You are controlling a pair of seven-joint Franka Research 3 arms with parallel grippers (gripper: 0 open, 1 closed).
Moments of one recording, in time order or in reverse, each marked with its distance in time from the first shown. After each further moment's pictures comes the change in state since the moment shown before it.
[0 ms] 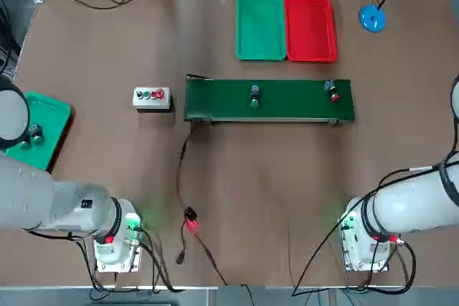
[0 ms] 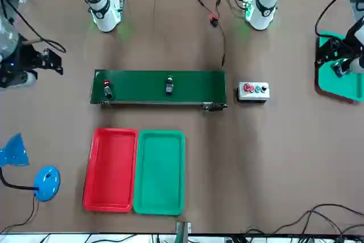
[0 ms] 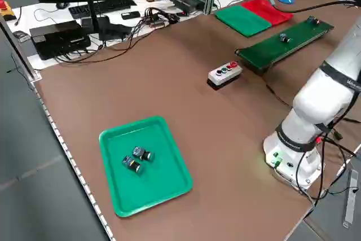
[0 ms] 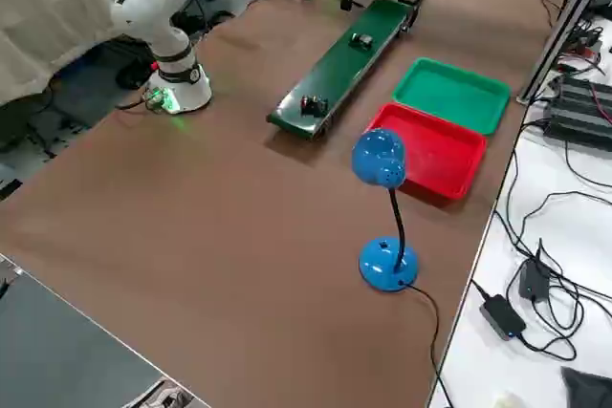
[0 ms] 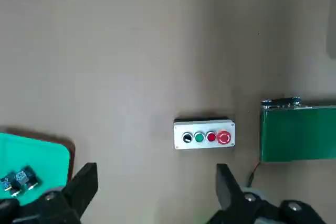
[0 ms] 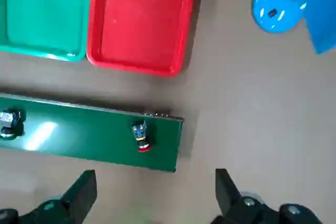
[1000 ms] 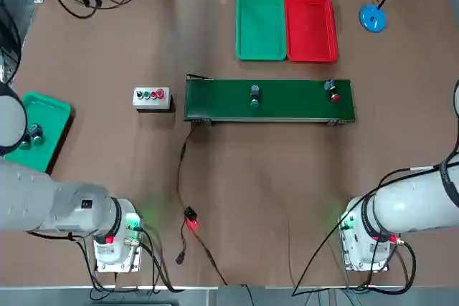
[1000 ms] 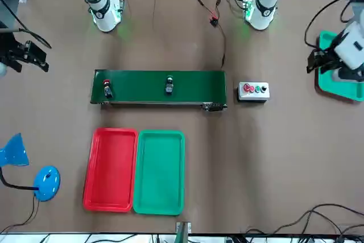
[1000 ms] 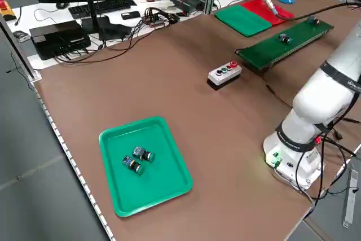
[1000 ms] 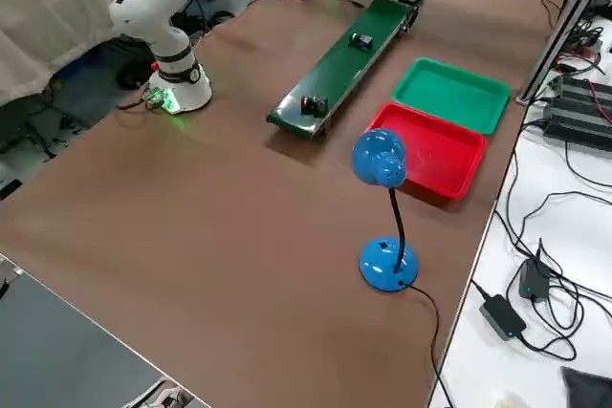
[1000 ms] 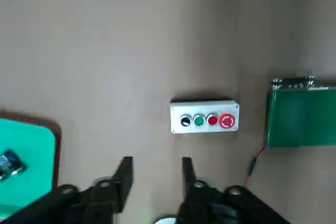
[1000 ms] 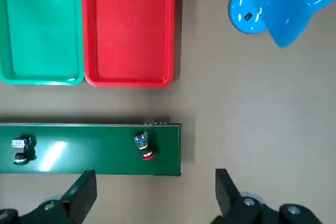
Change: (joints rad) left arm -0.006 -0.043 -0.011 -0.222 -0.006 0.072 -0.017; right arm -0.017 -0.010 -0.002 0.063 0.002 -0.022 0.116
